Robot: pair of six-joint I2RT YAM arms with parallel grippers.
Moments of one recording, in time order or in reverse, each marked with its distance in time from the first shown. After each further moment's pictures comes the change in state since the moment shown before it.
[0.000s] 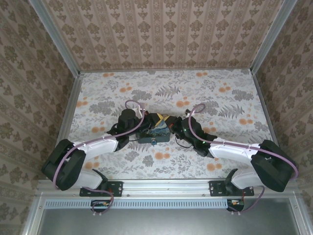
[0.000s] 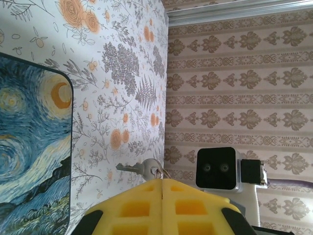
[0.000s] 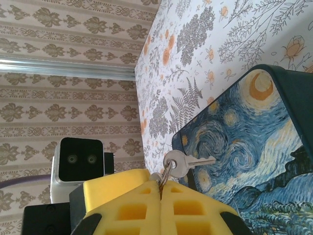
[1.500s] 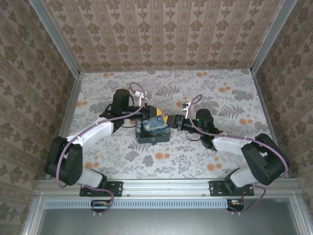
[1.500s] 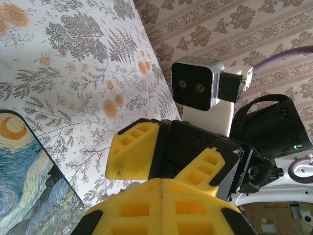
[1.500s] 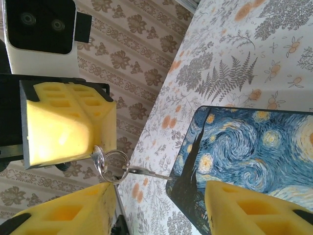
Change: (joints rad) left arm 0.188 0.049 0.309 -0.452 0.517 0.609; right arm -0.276 0.100 -0.056 0.293 -0.686 -0.528
